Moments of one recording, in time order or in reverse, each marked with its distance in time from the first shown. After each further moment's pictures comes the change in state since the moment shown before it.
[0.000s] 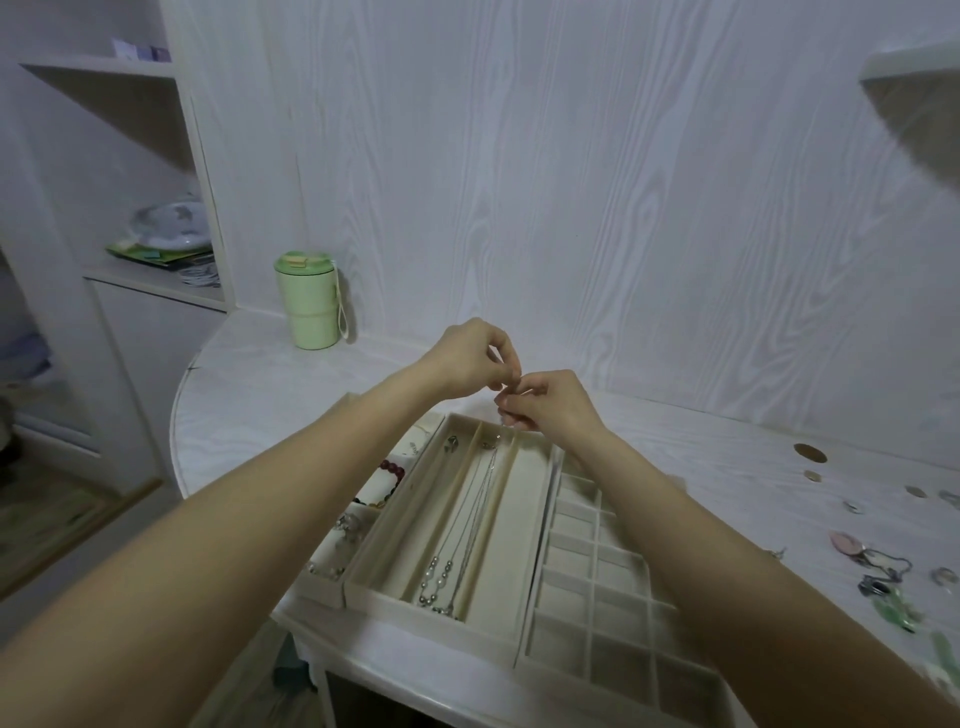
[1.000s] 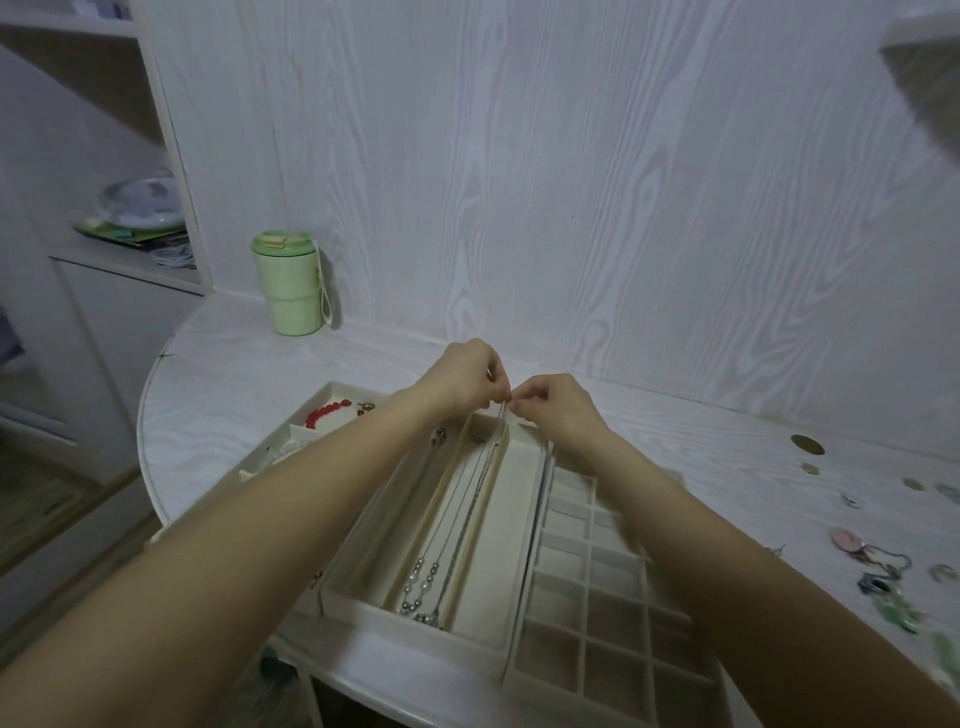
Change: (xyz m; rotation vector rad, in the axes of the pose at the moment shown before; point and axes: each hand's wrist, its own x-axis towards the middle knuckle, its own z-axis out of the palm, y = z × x) left_hand 0.023 -0.029 0.037 0.102 -0.022 -0.028; right_hand 0.017 0.026 -0.009 -0.282 0.026 0.001
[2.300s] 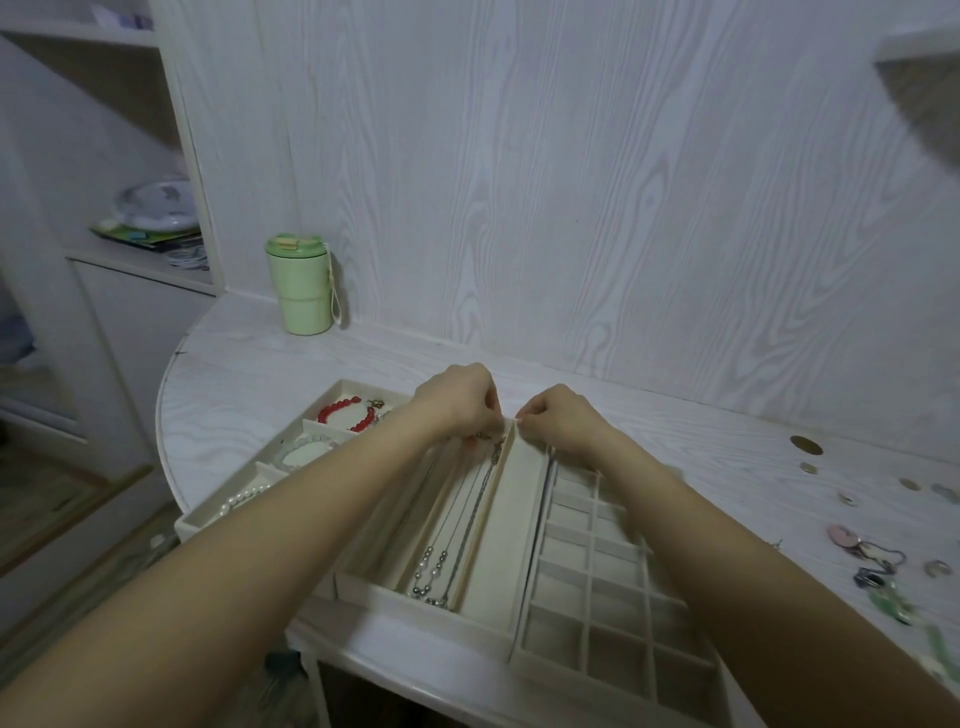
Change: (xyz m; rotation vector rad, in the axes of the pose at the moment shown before) left_hand -0.028 -0.001 0.000 0.189 -0.102 -0.093; right_hand -0.009 -0.003 0.000 -0.208 -0.101 0.133
